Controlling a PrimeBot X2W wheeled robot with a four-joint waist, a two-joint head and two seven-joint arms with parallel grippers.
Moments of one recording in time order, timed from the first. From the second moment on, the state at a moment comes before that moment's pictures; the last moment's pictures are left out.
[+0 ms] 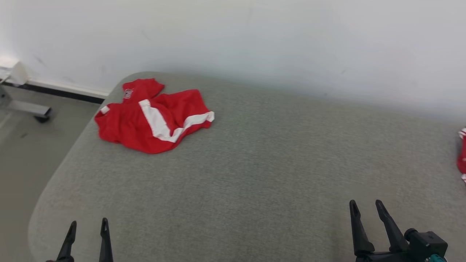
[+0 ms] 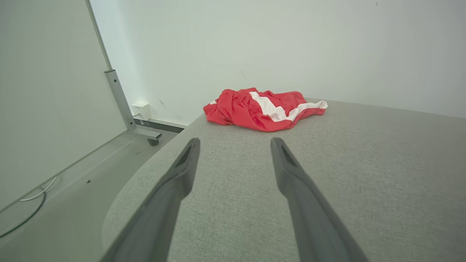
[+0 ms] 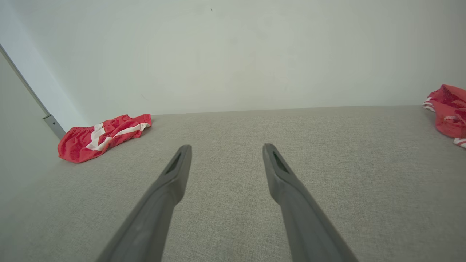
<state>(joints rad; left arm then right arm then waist) 0.03 0.12 0.09 0.21 -0.13 -0.09 -0.26 0.02 -0.10 0.05 0.21 0.30 0.13 -0.22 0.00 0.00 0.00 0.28</state>
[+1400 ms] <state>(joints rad) -0.10 0.18 0.19 0.20 -0.16 -0.09 -0.26 -0.03 -0.12 0.04 0.17 0.26 0.13 -0.20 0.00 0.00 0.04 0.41</state>
